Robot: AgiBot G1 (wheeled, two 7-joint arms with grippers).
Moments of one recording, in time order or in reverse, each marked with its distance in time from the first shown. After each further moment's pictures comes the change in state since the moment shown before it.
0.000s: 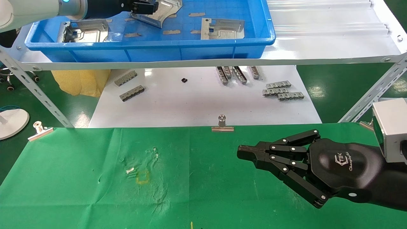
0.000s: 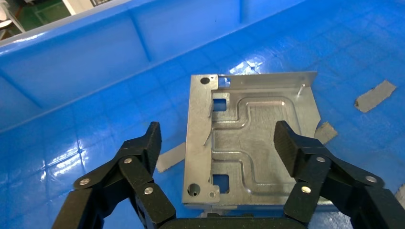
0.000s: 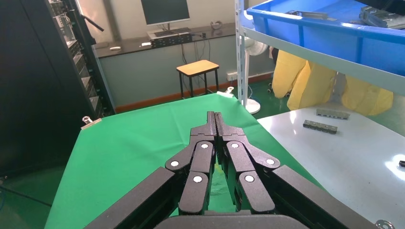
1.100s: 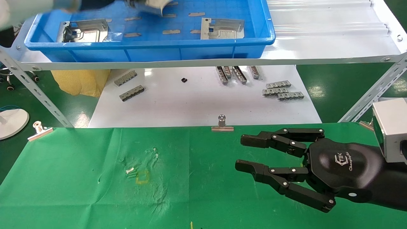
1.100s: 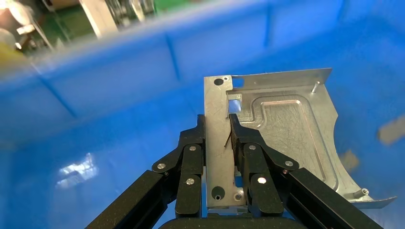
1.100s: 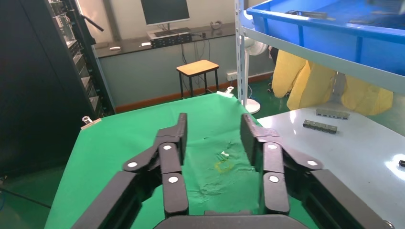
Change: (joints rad) left arm -0.002 -0.041 0.013 -0.056 -0.060 -0.006 -0.014; right arm 0.000 0.000 0.000 0.000 0.000 0.000 0.000
